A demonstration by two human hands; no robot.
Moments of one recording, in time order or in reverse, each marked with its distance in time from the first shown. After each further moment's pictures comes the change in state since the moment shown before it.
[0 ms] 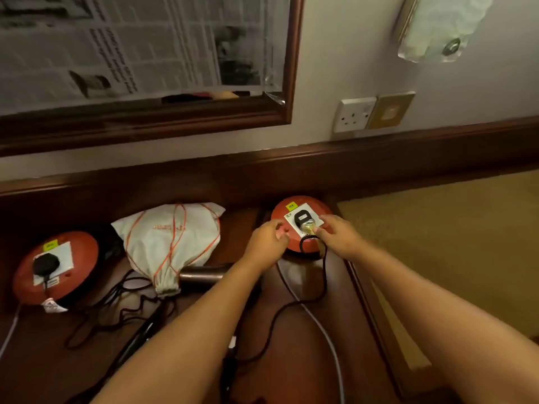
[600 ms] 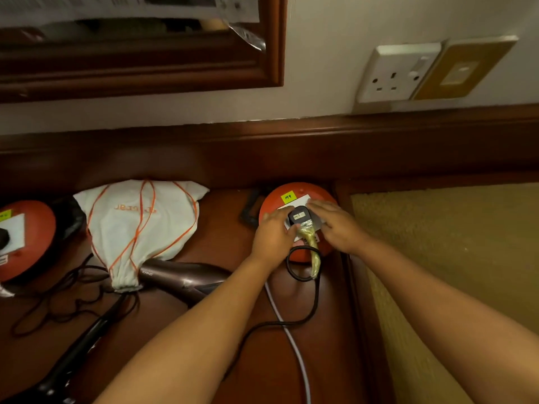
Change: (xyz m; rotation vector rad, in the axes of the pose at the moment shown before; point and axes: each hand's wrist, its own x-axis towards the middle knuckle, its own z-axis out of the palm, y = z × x) left_hand 0.102 -0.018 0.090 0.043 0.119 -0.074; right_hand 0.118 0.074 0.013 -0.131 -0.266 -0.301
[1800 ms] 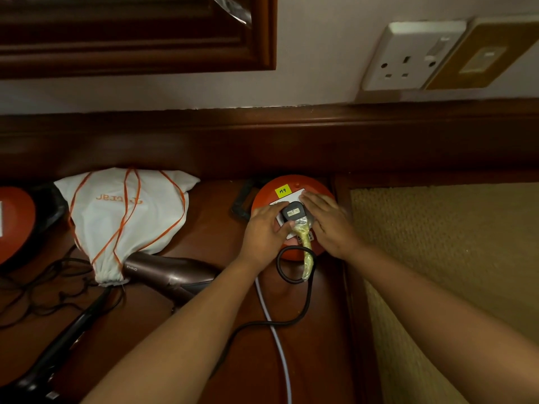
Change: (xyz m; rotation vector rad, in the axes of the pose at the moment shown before) left_hand 0.003 -0.021 0.012 -0.043 0.092 0.105; right_hand 0.012 0.026 0.022 -0.175 0.100 -0.092
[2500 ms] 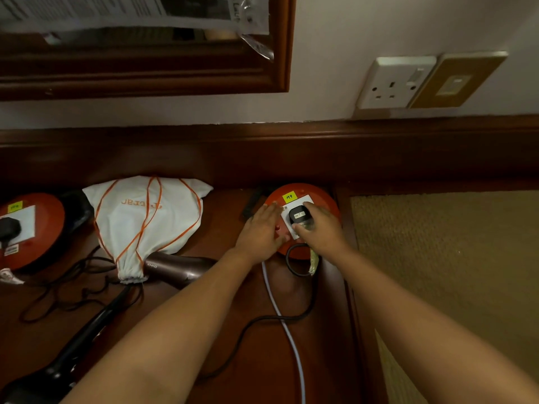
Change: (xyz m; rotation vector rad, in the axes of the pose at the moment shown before) left_hand 0.000 -0.019 -0.029 0.384 -0.309 0.029; right_hand -0.008 -0.066 -0.011 0.309 0.137 0.271
